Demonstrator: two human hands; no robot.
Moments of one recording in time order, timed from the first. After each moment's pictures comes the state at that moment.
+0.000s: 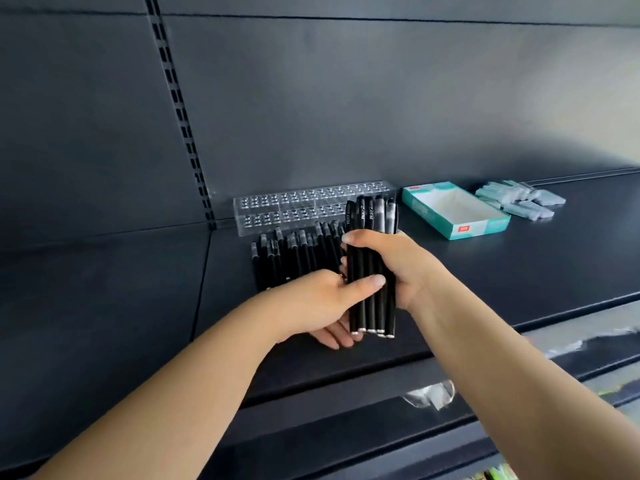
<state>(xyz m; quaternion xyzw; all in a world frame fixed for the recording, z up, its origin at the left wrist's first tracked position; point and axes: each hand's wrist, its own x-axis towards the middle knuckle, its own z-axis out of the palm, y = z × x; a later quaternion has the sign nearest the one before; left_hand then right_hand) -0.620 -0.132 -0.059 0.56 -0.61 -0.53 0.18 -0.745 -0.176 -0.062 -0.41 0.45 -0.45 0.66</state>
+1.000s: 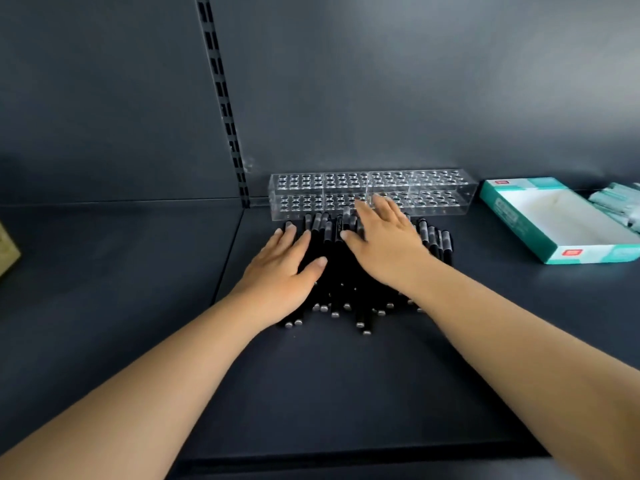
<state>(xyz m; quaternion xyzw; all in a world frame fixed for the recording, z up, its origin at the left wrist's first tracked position) -0.552 -0.205 -0.112 0.72 -0.64 -0.21 0.17 -0.697 -0.272 -0.093 -0.83 0.53 -0.13 0.11</state>
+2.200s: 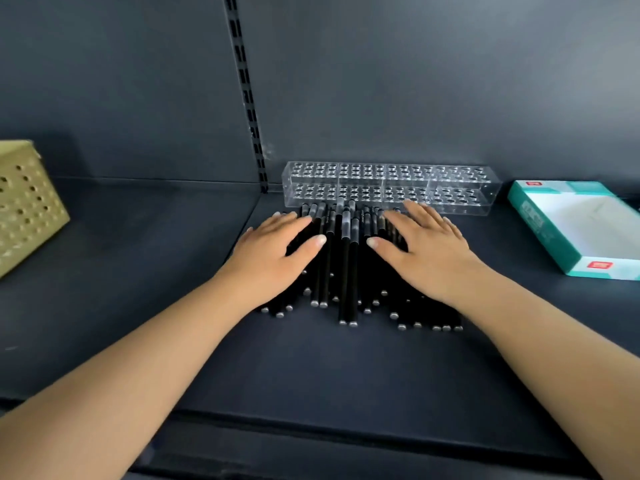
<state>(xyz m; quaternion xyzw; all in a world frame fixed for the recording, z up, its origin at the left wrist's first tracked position) -0.559 -0.190 -0.101 0.74 -0.62 -0.12 0.22 -0.747 -0.267 -0.090 -0.87 0.48 -0.08 0.12</state>
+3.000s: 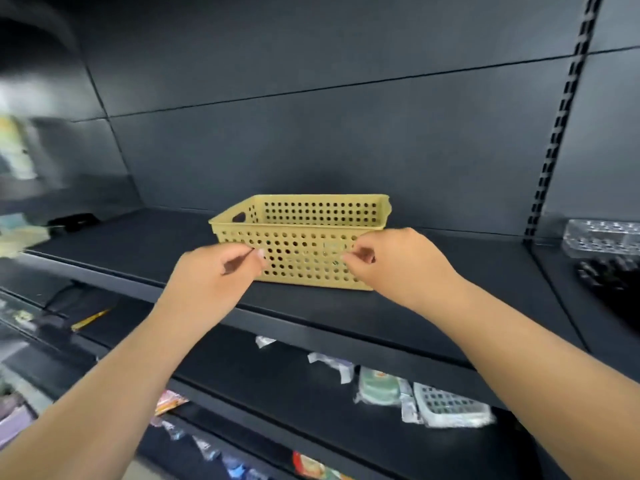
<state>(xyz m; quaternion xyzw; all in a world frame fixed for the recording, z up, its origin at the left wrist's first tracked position) -0.248 0.156 -0.019 0.80 -0.43 0.07 0.41 -0.396 0.005 -0.013 -0.94 0.25 -0.23 0.10</state>
